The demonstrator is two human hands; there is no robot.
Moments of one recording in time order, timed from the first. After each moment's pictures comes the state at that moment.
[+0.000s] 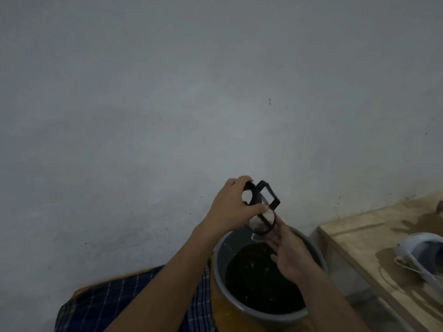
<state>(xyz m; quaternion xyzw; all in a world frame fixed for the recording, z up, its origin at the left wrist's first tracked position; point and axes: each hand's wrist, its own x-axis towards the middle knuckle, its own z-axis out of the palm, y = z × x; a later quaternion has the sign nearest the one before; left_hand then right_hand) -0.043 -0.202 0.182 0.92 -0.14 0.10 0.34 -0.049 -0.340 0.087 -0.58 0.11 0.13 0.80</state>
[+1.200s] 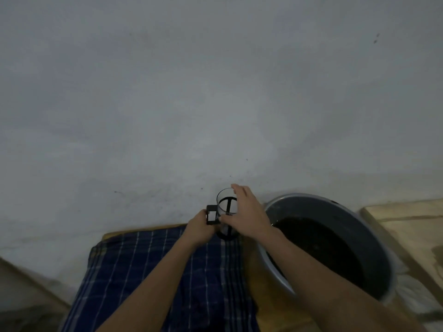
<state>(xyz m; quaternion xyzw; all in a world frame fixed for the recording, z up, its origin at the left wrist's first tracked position) -0.013 -0.008 -0.015 0.85 0.15 -0.07 0.51 0.023 -0.153 0.023 -0.92 -0.20 0.01 0.34</state>
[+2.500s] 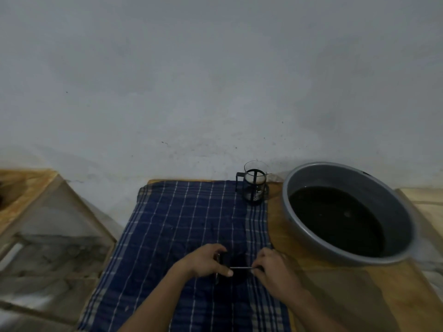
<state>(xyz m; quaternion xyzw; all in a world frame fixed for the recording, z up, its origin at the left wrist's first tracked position) -0.198 -0.003 -0.073 0.83 0.13 -0.31 0.45 -0.147 -0.212 -0.097 -0.92 -0.32 0.14 0.18</state>
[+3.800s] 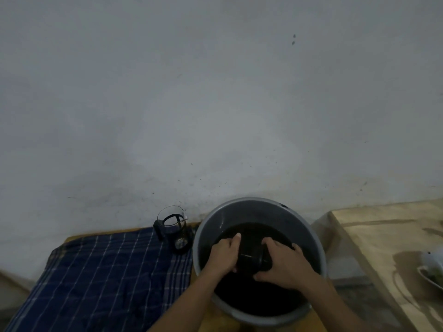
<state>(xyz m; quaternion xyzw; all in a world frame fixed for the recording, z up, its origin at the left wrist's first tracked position) 0.000 -0.229 -0.040 0.86 0.18 -0.09 0.48 0.020 -0.400 -0.021 -0.95 -0.20 0.17 0.15</state>
